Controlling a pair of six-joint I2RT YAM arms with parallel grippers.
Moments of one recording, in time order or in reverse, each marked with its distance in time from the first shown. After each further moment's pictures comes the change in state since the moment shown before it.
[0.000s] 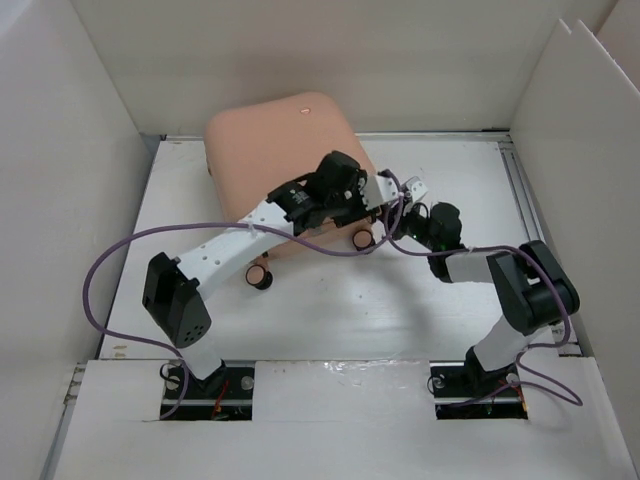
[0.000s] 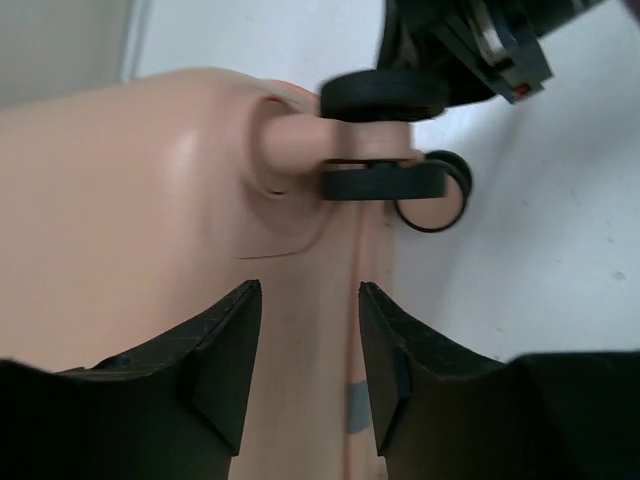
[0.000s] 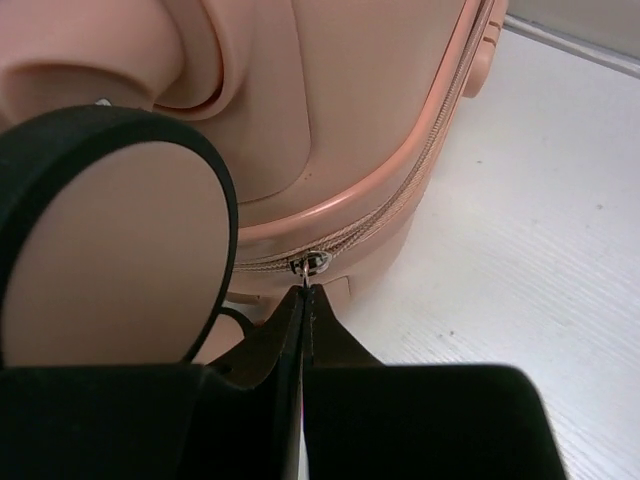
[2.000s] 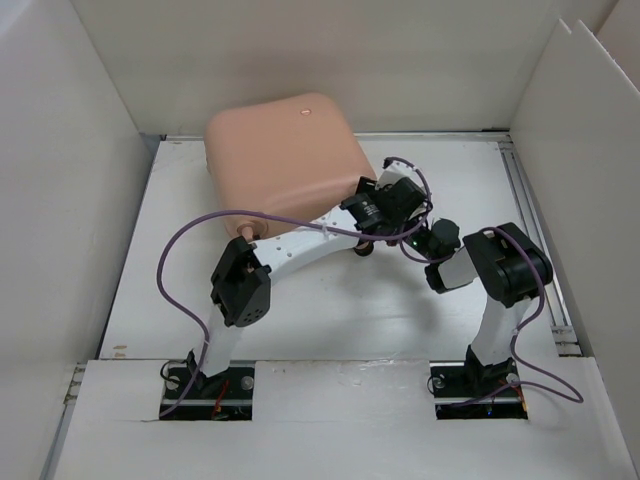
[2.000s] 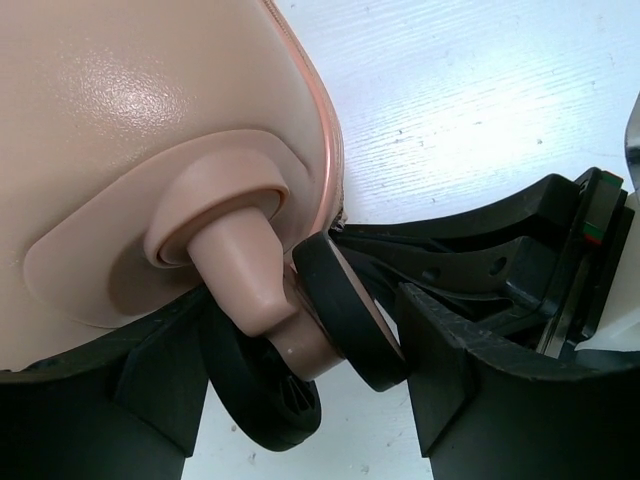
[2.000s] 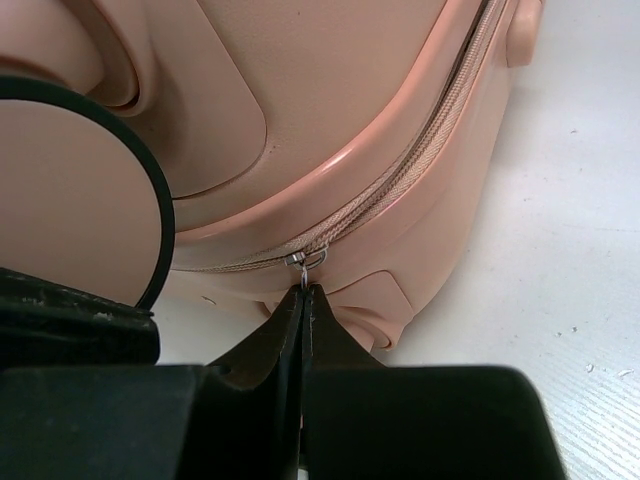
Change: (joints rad) left arm -0.214 0.386 0.297 -0.135 -0.693 -1.063; right arm -0.010 0.243 -0.099 0.531 -0.046 0.457
